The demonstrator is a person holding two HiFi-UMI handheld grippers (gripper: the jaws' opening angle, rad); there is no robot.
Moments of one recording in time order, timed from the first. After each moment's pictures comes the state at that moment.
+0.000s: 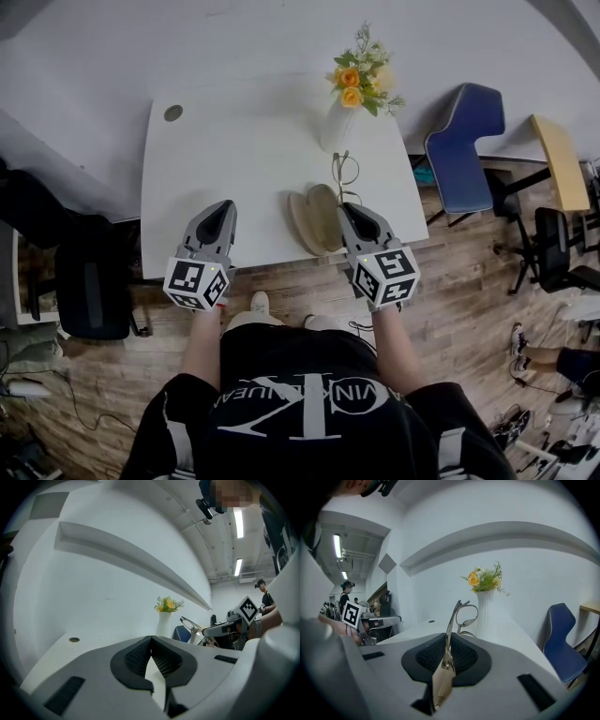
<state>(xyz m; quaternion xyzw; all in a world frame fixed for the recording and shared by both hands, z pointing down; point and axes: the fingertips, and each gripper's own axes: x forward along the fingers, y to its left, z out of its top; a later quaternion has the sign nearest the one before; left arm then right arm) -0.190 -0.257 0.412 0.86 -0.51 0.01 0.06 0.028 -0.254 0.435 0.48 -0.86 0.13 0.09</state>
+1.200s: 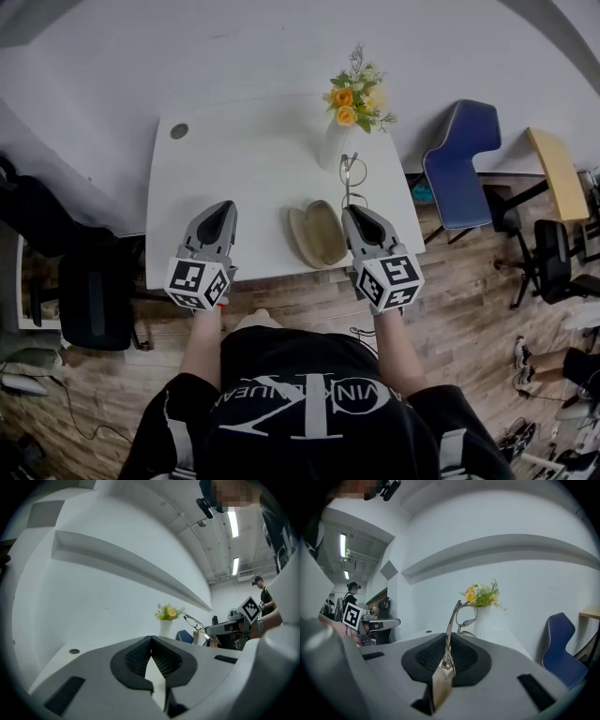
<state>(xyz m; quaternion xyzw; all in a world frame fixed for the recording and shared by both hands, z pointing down) -0.189 -0.268 0.381 0.86 -0.51 -0.01 0.03 0.041 -0.262 0.398 0.49 -0.86 0.09 0.05</state>
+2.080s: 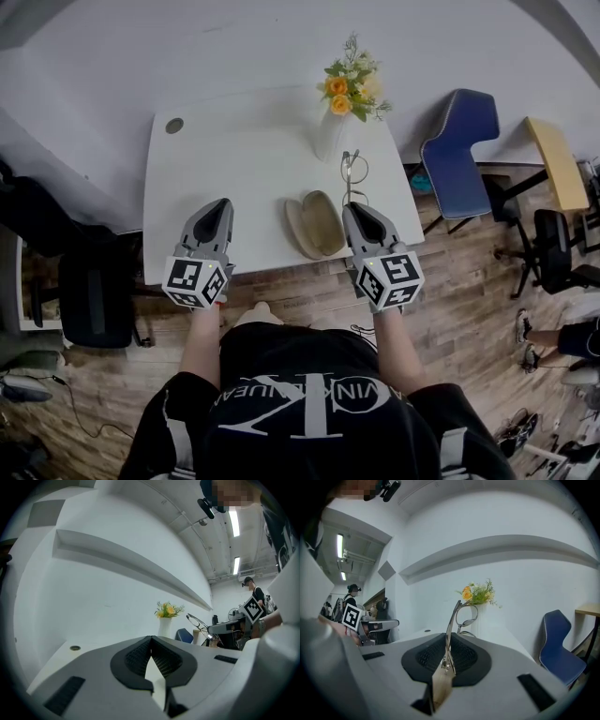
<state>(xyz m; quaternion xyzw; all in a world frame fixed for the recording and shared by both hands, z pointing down) -0.188 -0.259 0.388 0.86 -0.51 0.00 0.04 0.051 -0.249 0.405 0.51 -0.86 0.10 0.05</state>
